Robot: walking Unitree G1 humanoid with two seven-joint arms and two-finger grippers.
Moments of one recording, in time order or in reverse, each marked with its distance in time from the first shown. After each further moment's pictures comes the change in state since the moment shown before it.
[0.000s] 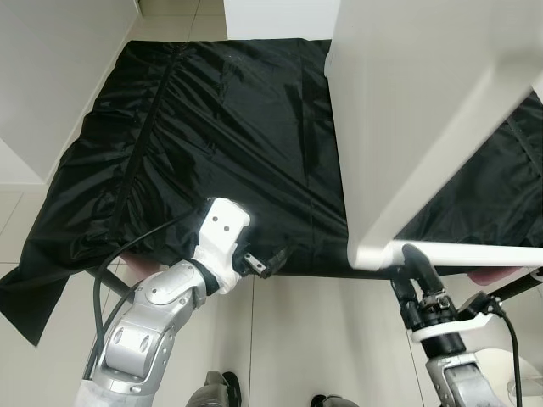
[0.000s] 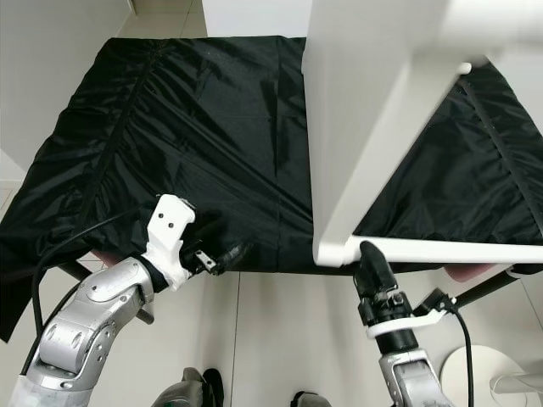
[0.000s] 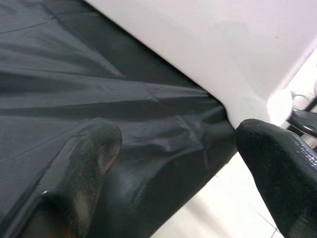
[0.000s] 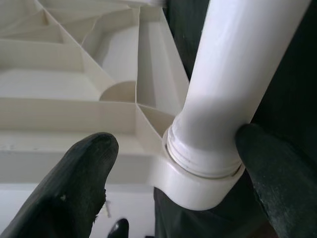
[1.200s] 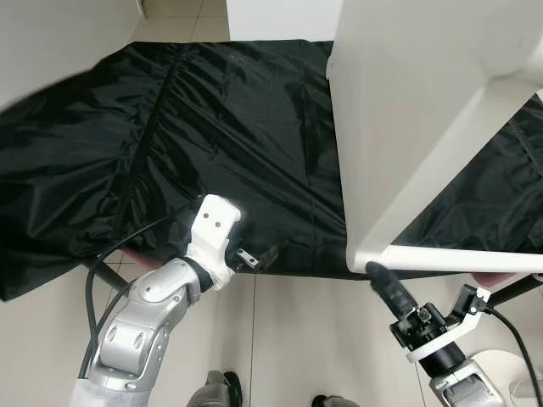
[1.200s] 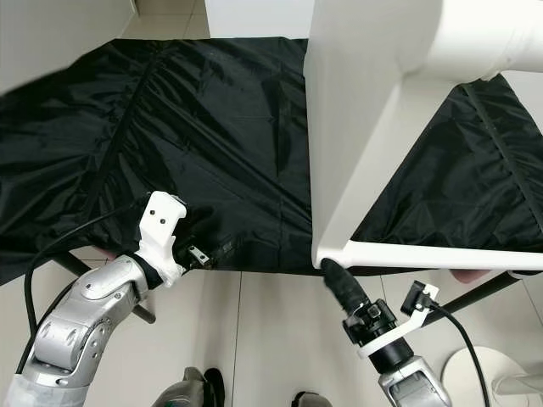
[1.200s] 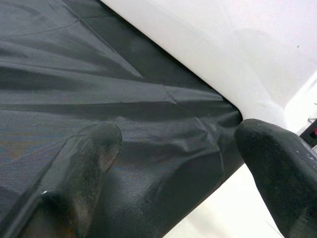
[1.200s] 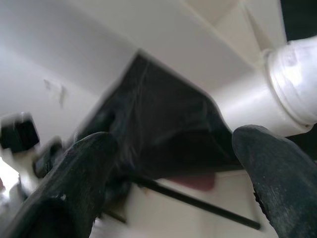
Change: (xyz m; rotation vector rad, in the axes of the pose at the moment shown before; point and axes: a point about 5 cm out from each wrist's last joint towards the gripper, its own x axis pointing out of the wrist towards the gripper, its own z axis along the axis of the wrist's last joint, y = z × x) left arm -0.003 0.006 0.002 -0.009 -0.013 0.032; right arm -0.017 0.043 -0.010 -0.549 0.315 0.108
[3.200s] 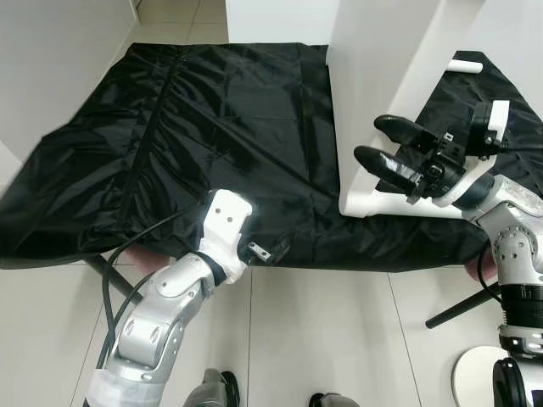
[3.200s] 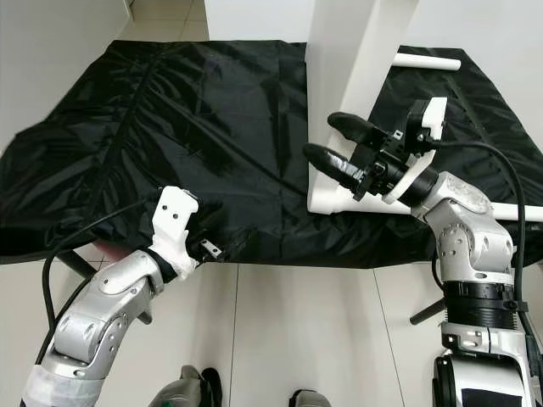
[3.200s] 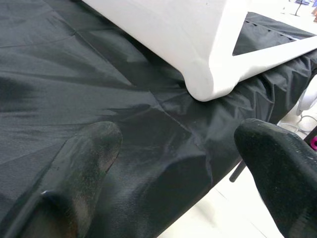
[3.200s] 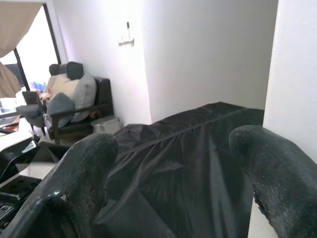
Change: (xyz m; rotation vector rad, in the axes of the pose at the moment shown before) left arm 0.014 -0.004 0.000 -0.011 -0.045 0.016; right arm 0.132 0.028 0.138 -0.778 -0.006 0.525
